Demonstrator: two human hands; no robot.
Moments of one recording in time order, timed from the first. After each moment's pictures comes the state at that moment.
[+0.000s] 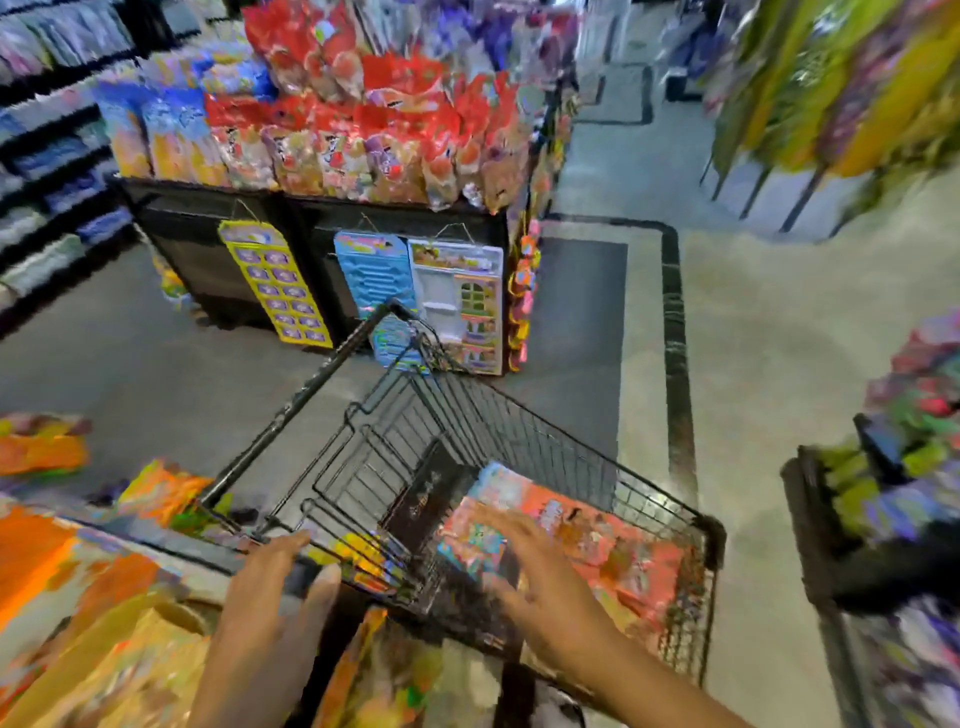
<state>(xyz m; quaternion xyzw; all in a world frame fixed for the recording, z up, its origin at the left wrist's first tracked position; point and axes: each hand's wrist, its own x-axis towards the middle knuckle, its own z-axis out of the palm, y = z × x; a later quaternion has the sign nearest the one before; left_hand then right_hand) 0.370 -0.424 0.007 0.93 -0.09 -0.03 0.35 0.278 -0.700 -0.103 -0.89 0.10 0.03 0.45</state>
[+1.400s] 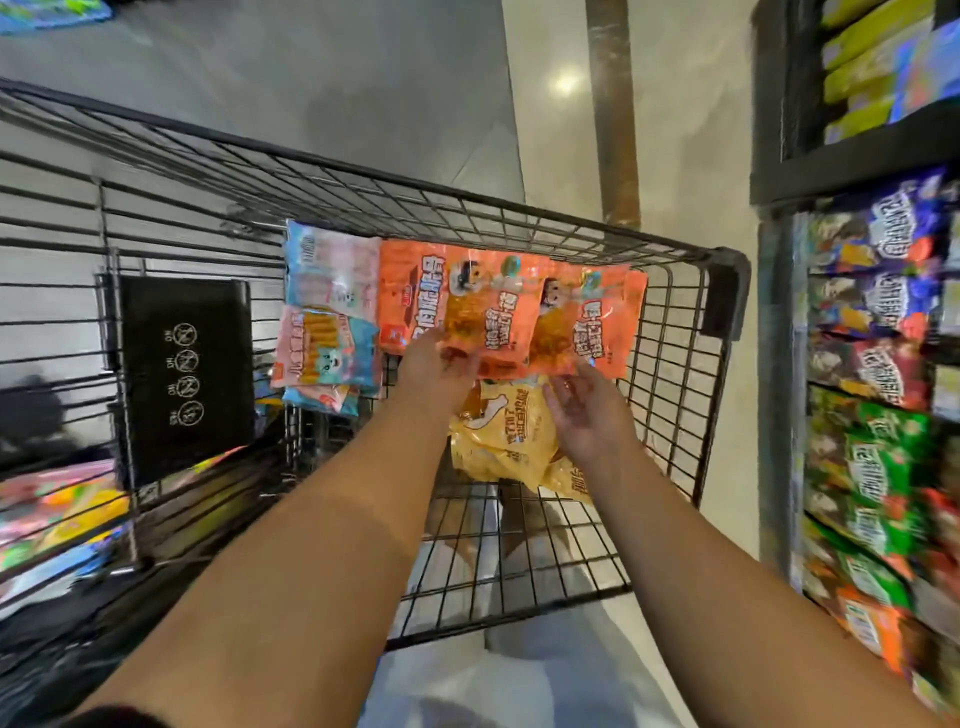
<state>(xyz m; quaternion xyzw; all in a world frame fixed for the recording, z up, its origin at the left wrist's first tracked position) 0.444 -0.791 -0.449 0.49 0.51 -0.48 0.53 0.269 -0.859 -0.444 0.04 0.72 -0.17 0.67</state>
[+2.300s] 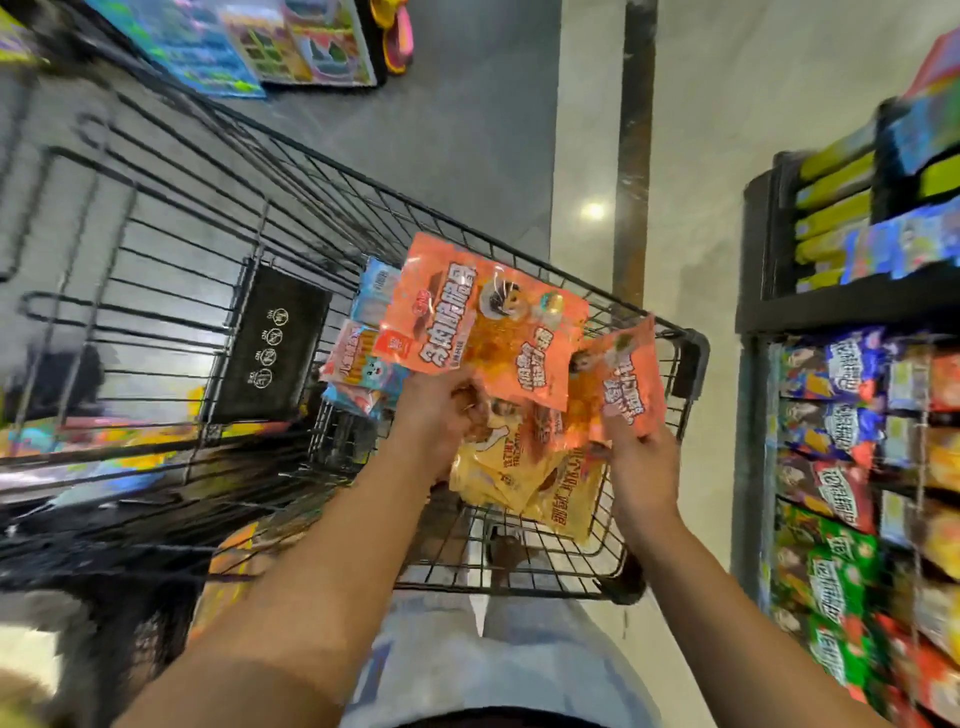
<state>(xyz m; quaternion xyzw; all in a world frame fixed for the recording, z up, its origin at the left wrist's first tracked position) 0.435 -0.747 -0.314 0.53 0.30 -0.50 0.61 0.242 -0.860 -0.309 -0.50 0.63 -0.13 0.59</state>
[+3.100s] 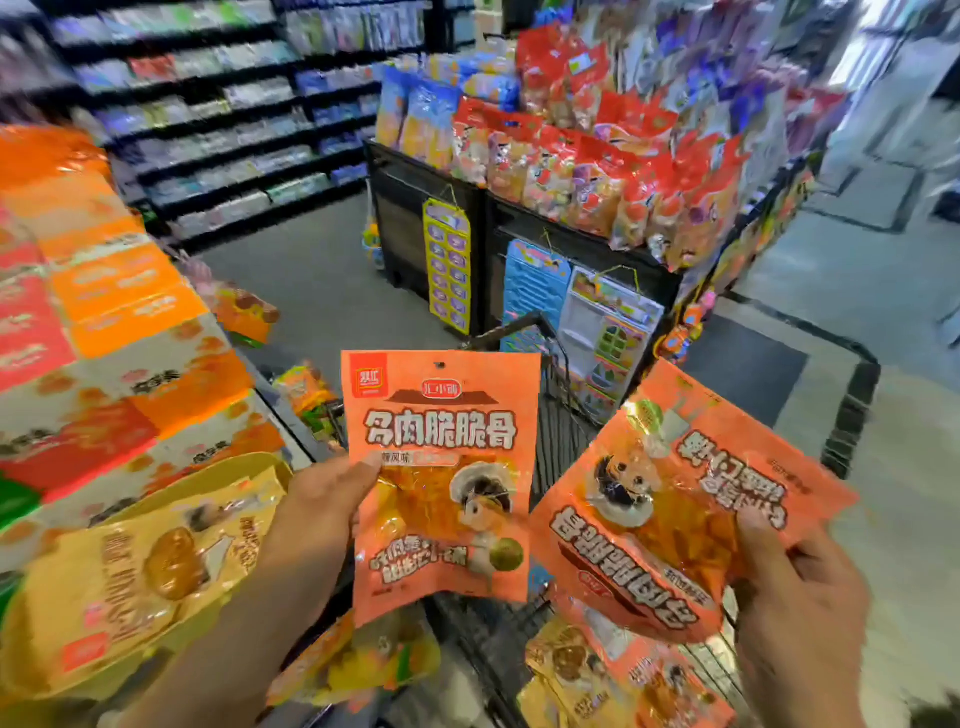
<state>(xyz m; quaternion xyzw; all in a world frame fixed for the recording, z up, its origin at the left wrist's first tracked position) 0.342 -0.451 0.056 0.69 0.09 -0.01 0.72 0.288 -0.808 0.021 -0.65 0.21 -0.27 0.68</state>
